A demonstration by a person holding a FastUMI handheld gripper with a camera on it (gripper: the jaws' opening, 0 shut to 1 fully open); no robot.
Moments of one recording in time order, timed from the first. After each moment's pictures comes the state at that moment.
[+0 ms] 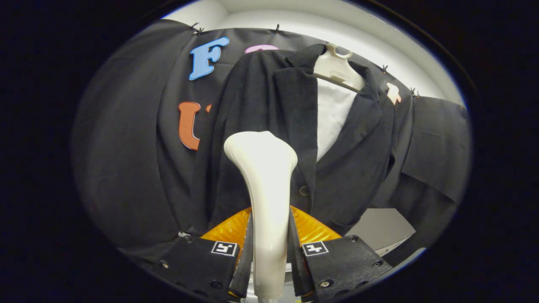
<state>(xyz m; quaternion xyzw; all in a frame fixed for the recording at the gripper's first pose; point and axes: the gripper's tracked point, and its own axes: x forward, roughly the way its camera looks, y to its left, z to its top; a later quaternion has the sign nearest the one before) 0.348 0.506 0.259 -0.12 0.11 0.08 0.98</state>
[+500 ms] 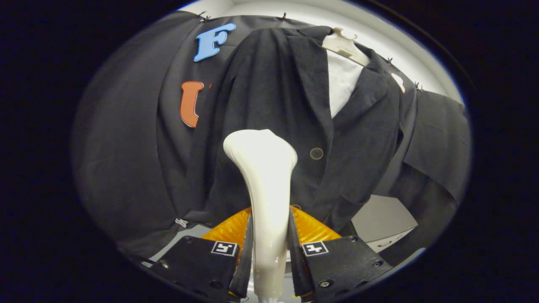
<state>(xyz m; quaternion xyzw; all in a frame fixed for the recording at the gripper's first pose) 0.342 0.499 0.193 -0.14 0.16 0.07 0.97</state>
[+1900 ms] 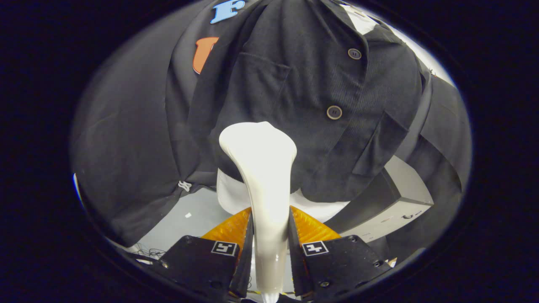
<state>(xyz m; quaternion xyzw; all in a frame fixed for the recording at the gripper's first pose) 0.321 0.484 0.028 -0.17 0.28 0.08 0.94</state>
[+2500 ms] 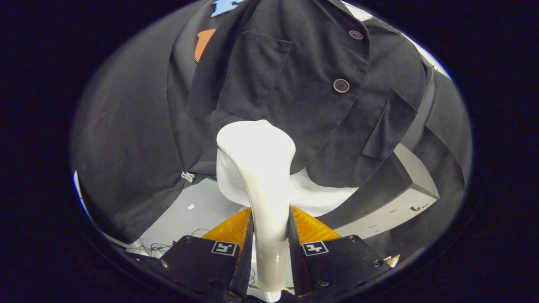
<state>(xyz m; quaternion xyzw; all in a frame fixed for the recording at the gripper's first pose) 0.314 0.476 0.001 -0.16 0.32 0.10 0.93</state>
